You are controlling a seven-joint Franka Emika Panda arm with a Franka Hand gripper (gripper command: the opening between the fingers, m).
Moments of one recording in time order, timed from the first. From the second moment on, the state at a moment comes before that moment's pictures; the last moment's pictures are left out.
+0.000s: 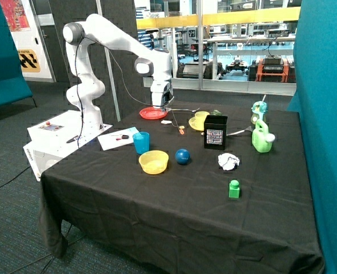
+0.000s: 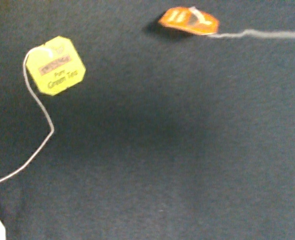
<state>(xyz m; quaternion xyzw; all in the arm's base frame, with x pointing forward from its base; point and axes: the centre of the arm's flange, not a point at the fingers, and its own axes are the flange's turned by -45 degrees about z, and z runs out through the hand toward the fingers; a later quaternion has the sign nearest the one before) 0.526 -0.009 0.398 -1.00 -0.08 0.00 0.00</state>
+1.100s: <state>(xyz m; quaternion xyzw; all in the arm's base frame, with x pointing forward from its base) 0.549 -0.070 0.416 -1.00 -0.08 0.00 0.00</state>
